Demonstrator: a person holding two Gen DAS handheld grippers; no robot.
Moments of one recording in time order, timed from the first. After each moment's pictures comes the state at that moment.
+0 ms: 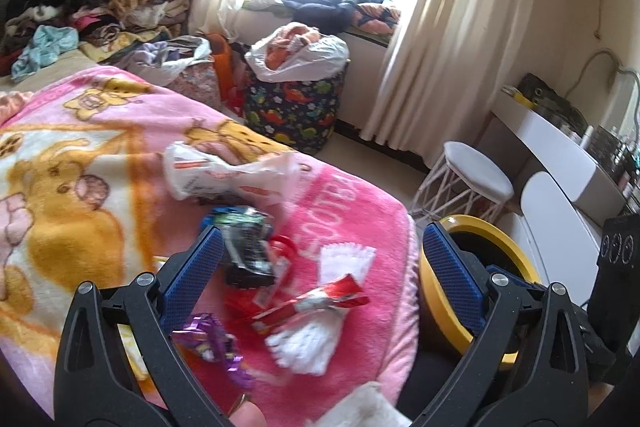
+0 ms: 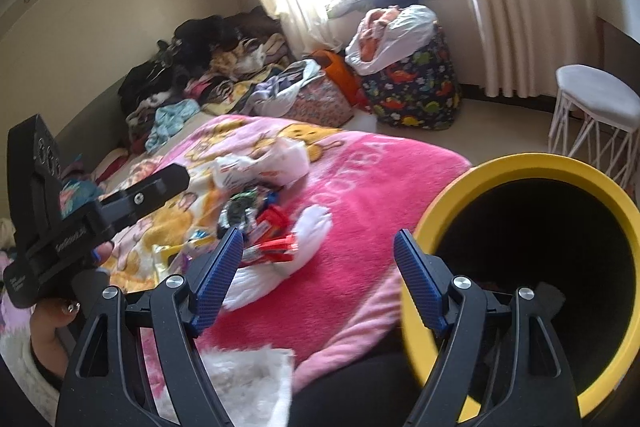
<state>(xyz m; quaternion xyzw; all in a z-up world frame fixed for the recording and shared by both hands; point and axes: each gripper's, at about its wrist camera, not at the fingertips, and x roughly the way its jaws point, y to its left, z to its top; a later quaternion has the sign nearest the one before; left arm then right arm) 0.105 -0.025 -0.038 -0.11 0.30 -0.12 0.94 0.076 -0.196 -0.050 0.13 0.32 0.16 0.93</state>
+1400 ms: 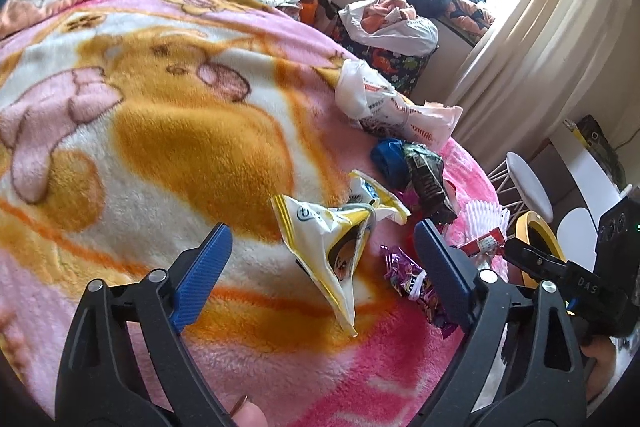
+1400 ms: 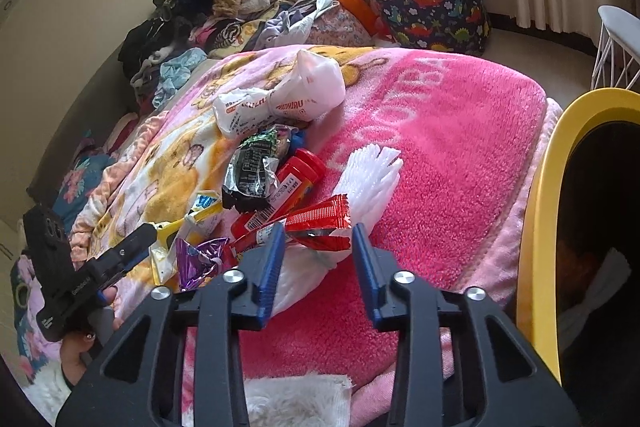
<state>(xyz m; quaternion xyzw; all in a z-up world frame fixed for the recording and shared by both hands) 0.088 0.100 -0.114 -0.21 0.38 -0.03 0.90 0.140 -0.148 -0.101 0.17 0.43 0.19 0.86</state>
